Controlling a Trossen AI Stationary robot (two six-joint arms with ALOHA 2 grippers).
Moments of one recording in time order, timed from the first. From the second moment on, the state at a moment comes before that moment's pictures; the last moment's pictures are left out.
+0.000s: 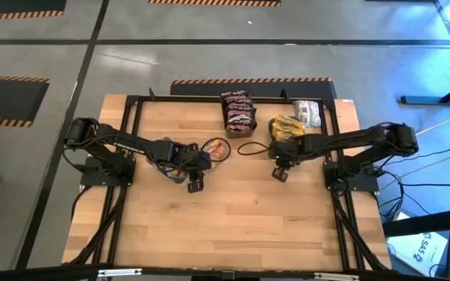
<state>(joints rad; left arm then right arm) -0.07 1.53 0.94 -0.49 -0.14 -0.23 -0.08 1.37 0.76 -0.70 0.11 0.39</state>
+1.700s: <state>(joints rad) -0.23 1.57 1.11 -0.74 -0.53 -0.56 0.24 1.36 1.06 -1.00 0.31 0.74</state>
